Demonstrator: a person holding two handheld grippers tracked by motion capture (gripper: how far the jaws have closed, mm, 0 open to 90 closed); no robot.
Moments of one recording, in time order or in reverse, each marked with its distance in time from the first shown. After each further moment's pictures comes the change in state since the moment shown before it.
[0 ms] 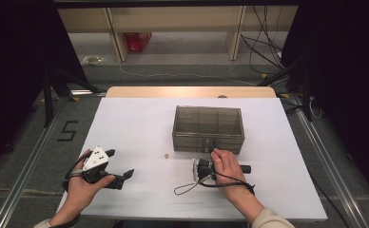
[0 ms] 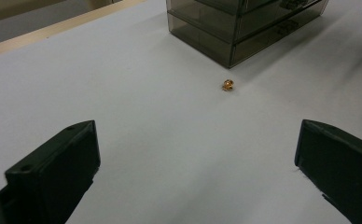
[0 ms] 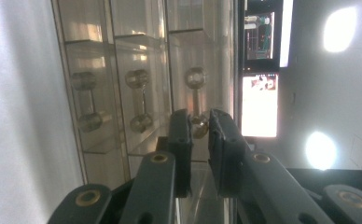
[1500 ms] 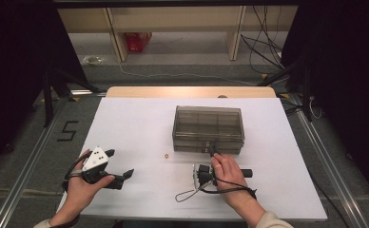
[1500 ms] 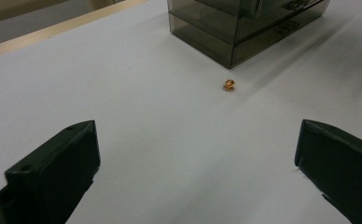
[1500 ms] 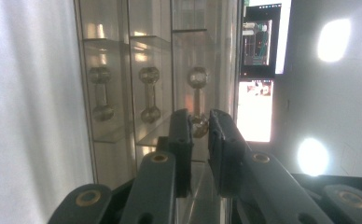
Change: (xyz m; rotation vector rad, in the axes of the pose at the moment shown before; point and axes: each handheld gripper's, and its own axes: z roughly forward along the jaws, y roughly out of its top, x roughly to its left) left arm 0.000 -0.001 0.000 -0.005 0.003 0.000; right arm 0.005 -0.001 -0.014 -0.019 -0.015 -0.045
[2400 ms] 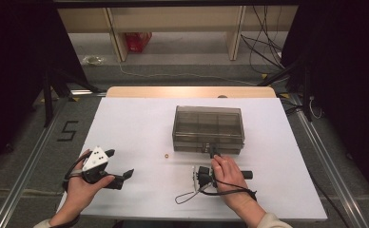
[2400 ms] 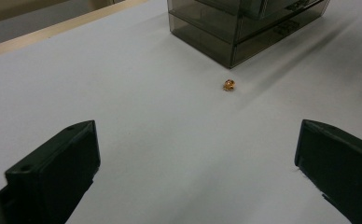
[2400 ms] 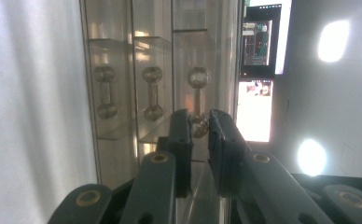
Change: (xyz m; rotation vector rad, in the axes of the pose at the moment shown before) left arm 0.000 0.000 0.000 0.000 -0.001 -0.001; right arm 0.001 0.001 -0.005 0.001 0.001 -0.003
